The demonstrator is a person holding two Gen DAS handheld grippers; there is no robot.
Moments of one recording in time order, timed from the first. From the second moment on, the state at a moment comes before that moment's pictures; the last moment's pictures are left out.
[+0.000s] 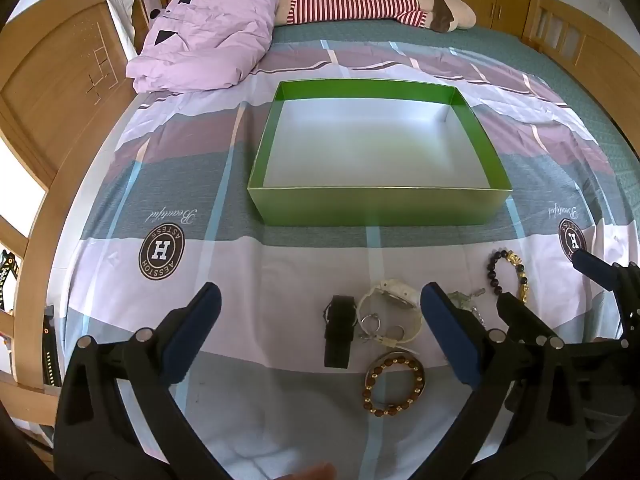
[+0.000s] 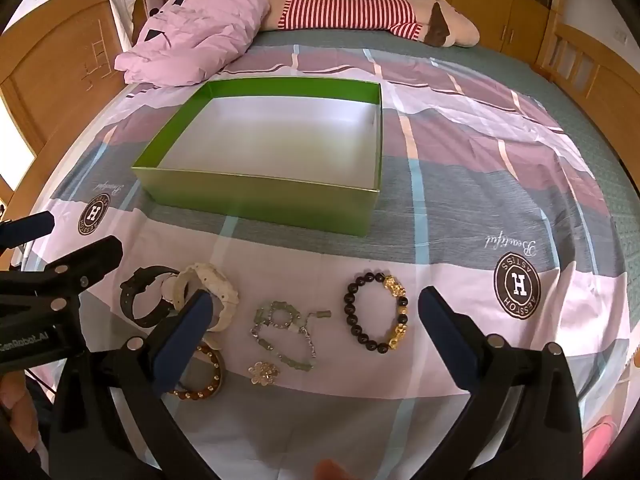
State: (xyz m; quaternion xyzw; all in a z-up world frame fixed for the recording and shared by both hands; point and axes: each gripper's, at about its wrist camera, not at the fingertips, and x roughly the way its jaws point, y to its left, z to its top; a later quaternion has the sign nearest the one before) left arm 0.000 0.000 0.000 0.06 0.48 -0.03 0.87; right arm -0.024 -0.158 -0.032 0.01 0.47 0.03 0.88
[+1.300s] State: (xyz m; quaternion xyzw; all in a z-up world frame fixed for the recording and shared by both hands) left arm 0.001 -0.001 0.000 0.06 0.49 -0.03 0.87; right arm -0.025 -0.158 -0.033 0.01 0.47 0.03 0.88
